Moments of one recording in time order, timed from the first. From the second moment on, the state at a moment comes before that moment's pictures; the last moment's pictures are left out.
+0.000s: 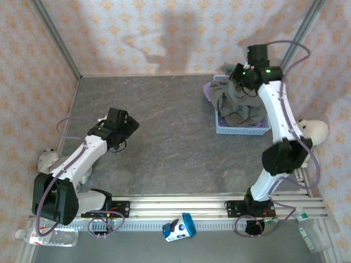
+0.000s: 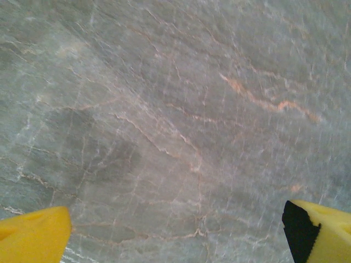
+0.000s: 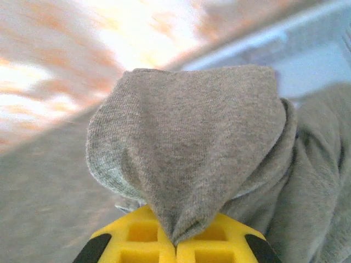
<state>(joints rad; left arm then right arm) -0.20 1.23 0.85 -0.60 -0.11 -1.07 0.12 1.69 1.96 -0.96 -0.10 0.55</state>
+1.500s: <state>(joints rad) -0.11 1.05 0.65 -0.65 -0.08 -1.06 0.54 2.05 1.64 -0.80 -0.01 0.61</state>
